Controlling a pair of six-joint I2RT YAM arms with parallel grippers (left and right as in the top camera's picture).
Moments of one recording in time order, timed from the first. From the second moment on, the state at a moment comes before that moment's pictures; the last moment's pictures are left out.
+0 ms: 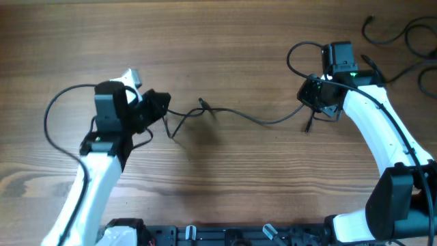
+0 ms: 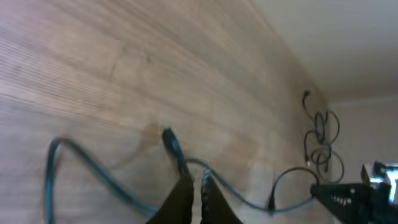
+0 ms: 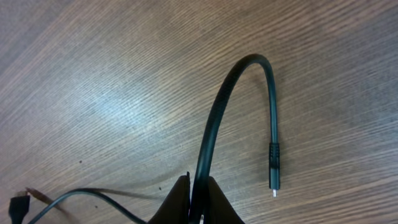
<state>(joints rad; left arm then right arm) -0.03 1.20 0.71 -0.21 0.45 -0.67 0.08 1.64 1.19 -0.80 -0.08 0.65</state>
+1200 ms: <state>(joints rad) 0.06 1.55 0.71 0.07 0.54 -1.11 0.08 1.64 1.19 -0.80 -0.09 0.65</state>
